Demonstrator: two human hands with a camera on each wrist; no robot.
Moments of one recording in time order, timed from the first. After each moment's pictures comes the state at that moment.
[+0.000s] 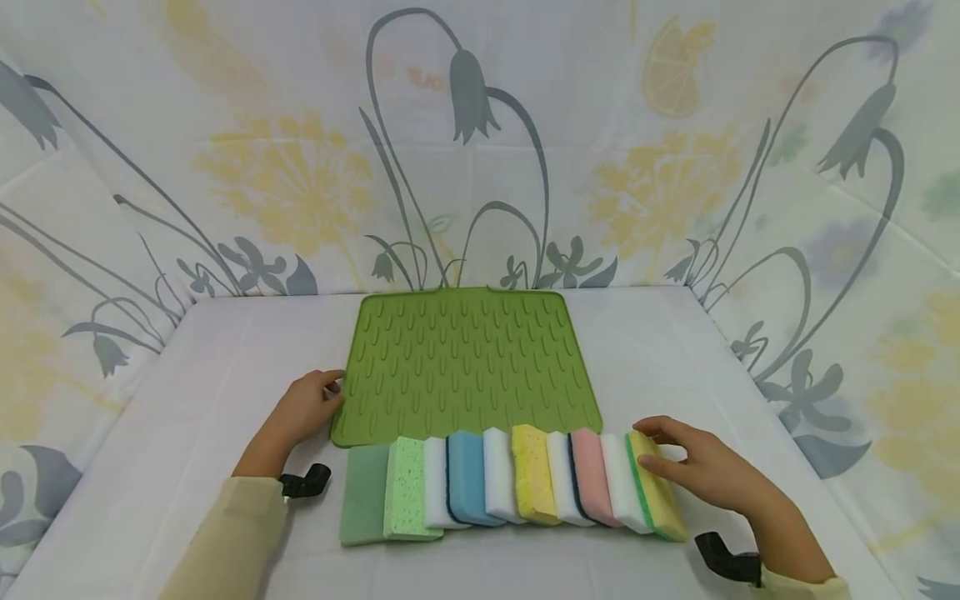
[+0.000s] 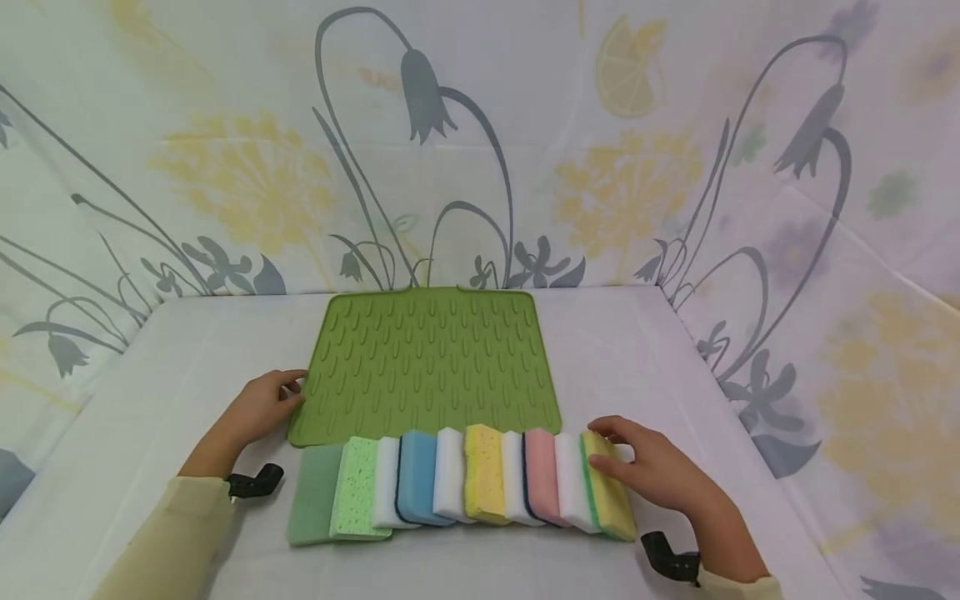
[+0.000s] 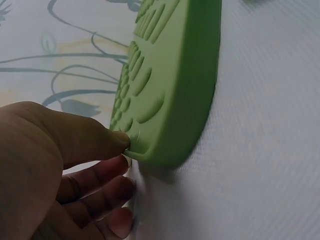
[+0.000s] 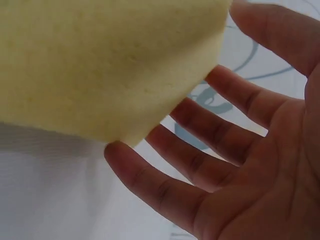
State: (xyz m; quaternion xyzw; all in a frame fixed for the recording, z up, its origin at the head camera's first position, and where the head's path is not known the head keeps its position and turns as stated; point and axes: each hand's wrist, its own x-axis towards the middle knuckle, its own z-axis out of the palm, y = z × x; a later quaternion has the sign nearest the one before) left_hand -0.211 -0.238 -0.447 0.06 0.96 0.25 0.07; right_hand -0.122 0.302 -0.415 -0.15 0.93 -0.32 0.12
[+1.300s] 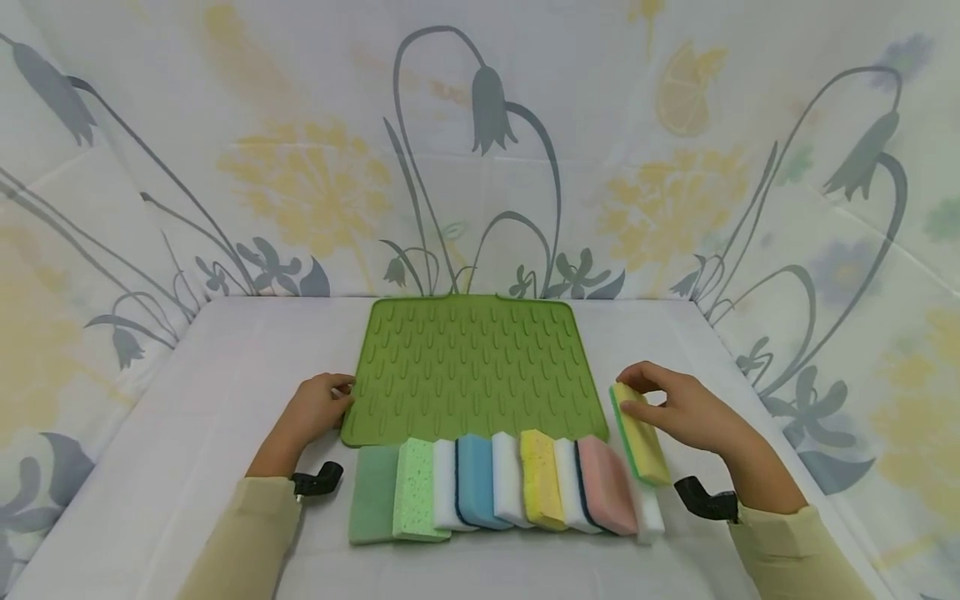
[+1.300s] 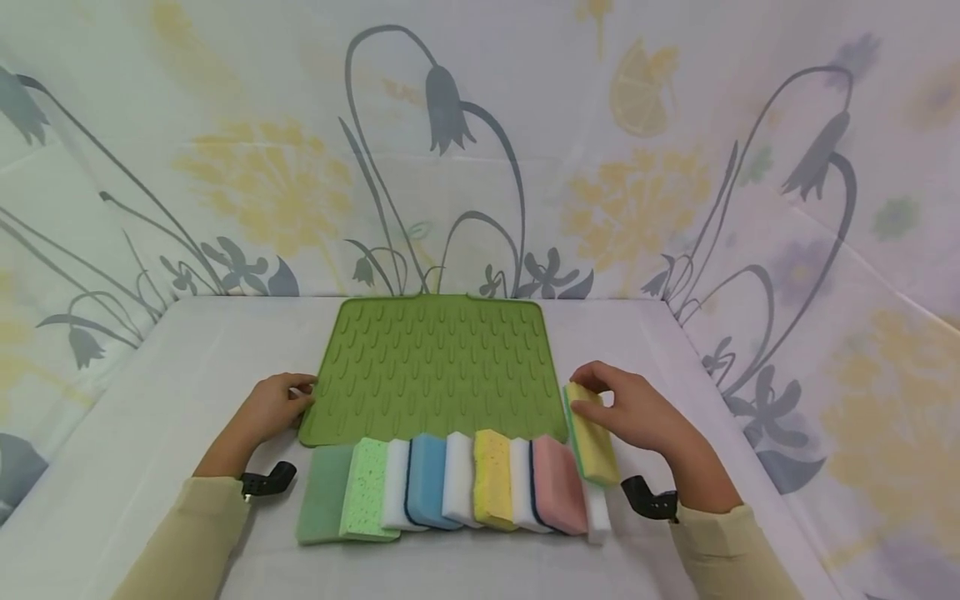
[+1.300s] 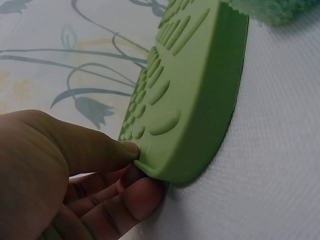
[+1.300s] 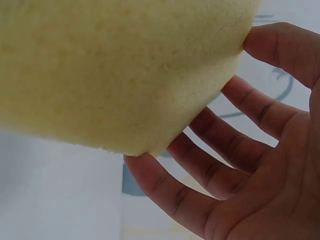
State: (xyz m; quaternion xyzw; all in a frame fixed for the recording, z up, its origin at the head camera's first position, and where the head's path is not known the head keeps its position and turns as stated) left_hand -0.209 -0.239 -0.454 0.02 0.94 0.33 0.08; right_hand -0.170 0.266 -0.363 -0.19 0.94 -0.29 0.06
